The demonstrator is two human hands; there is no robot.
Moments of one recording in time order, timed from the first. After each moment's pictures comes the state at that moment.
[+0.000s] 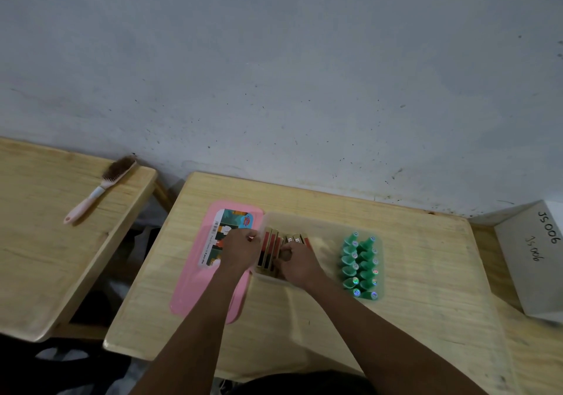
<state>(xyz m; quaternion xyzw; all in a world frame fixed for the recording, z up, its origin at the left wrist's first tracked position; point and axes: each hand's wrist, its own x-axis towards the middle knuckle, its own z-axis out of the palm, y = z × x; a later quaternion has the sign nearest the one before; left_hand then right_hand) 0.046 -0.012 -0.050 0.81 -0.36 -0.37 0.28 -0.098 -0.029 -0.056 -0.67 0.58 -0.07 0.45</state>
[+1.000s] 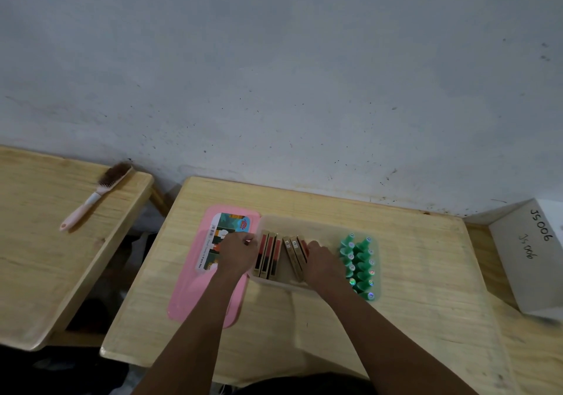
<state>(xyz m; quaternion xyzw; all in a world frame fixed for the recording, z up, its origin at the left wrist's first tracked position) 0.046 -0.010 -0.051 0.81 -0.38 -0.36 0.28 -0.133 -0.038 -0.056 -0.71 0.66 0.07 0.26</state>
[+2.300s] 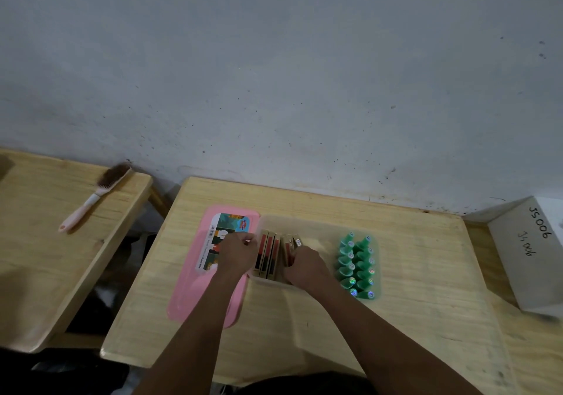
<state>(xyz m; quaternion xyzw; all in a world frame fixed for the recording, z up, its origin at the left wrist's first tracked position) 0.045 -0.009 -0.048 0.80 -0.37 -0.36 0.29 -0.113 -0.028 -0.039 -0.66 0.63 0.02 0.42</state>
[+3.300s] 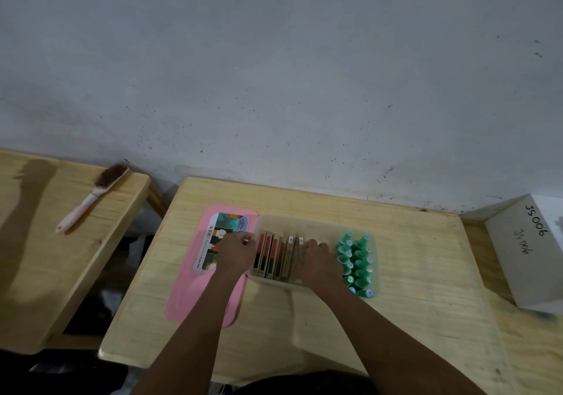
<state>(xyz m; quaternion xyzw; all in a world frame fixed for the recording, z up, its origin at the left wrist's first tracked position) 0.043 -0.009 -0.048 0.81 -0.37 -0.36 0.29 -0.132 -0.033 -0.063 -0.69 0.67 0.04 0.26</state>
